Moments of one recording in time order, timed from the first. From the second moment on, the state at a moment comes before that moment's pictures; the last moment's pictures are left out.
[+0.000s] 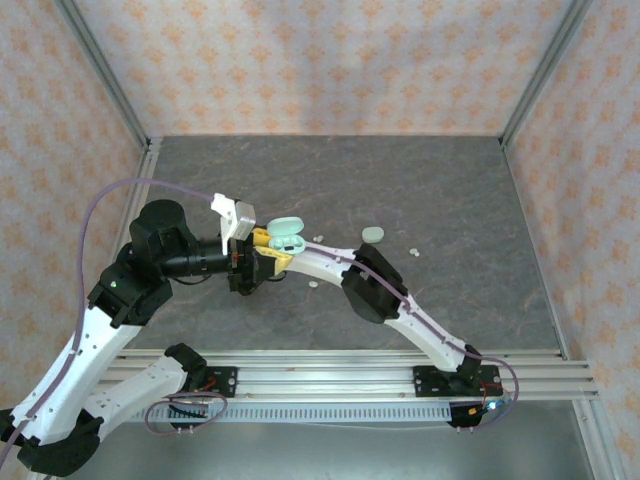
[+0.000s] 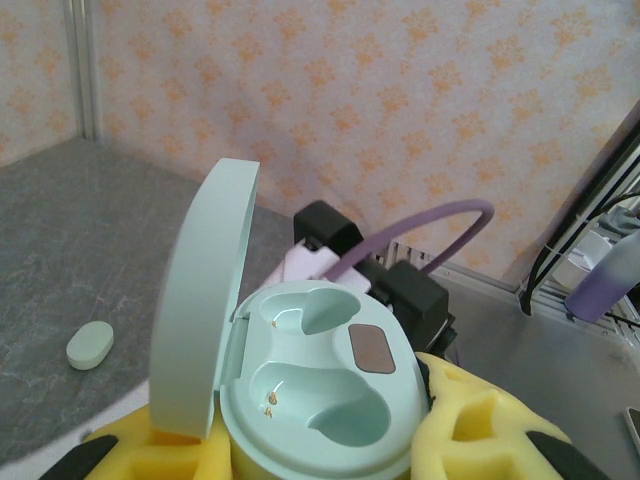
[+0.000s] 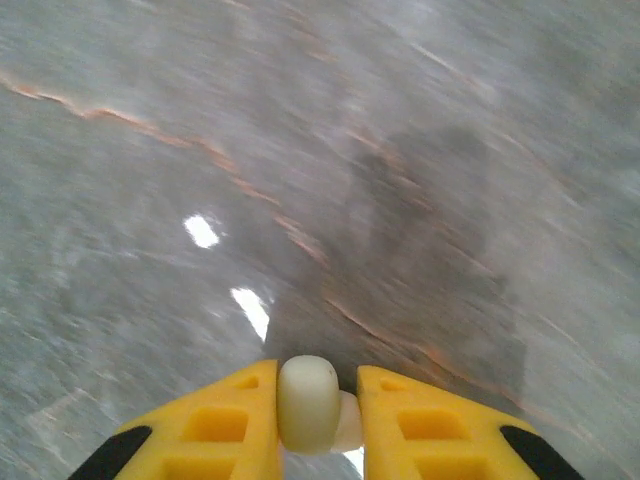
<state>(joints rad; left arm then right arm) -0.52 0.81 1.14 -0.57 0.76 -0.10 1.06 2.47 2.15 -0.90 -0.16 0.20</state>
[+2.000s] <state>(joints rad) -0.52 0.71 0.75 -0.36 0.53 -0.07 0.77 2.24 1.91 -1.21 0.04 0.55</state>
